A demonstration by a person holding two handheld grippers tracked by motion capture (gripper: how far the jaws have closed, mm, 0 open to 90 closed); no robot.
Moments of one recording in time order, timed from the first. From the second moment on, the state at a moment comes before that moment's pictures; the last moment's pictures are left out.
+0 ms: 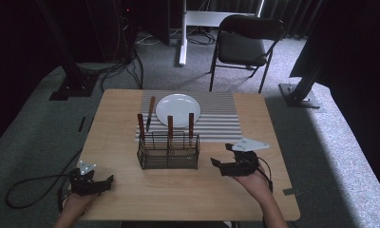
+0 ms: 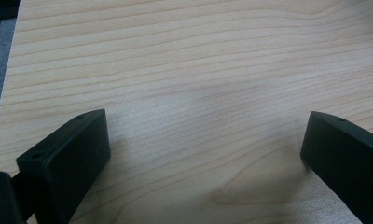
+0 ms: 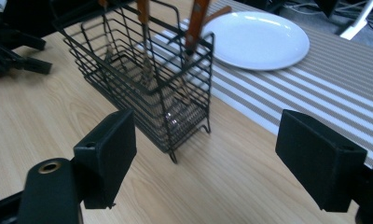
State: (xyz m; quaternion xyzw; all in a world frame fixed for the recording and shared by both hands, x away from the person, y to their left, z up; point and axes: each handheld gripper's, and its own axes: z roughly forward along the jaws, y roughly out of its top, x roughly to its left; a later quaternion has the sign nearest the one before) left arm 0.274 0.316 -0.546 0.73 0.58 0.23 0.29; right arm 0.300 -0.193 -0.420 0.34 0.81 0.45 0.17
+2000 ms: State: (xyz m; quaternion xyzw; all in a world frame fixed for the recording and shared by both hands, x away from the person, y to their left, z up) left arm 0.273 0.316 -0.546 0.73 0.57 0.23 0.29; right arm 0.323 -0.024 -0.403 0.42 0.71 0.50 0.28
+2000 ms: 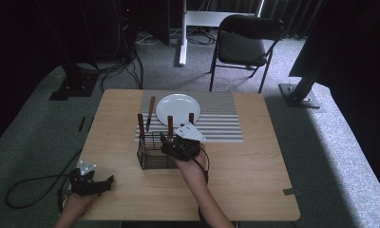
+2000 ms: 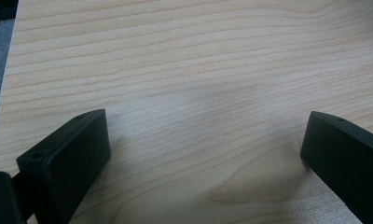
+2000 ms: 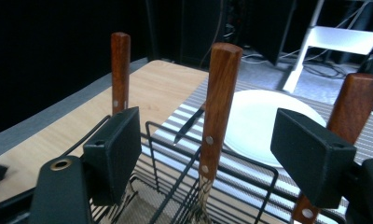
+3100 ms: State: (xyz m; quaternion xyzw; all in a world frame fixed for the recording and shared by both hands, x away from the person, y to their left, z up) left arm 0.273 0.316 -0.546 0.73 0.57 0.23 0.29; right arm 0.336 -0.004 -0.419 0.50 0.67 0.46 0.31
